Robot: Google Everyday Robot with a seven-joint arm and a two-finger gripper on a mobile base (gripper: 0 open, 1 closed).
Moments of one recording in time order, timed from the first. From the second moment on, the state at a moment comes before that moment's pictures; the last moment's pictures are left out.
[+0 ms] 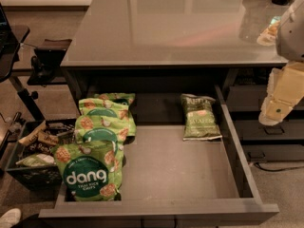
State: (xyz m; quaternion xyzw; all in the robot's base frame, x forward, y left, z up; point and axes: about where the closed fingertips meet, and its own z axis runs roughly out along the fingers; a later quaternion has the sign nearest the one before) arm 0.438 -0.217 0.976 -0.60 0.78 -0.03 0.16
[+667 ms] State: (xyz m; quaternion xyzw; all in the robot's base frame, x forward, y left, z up) arm 0.437 -0.213 0.970 -0.60 0.78 -0.02 0.16
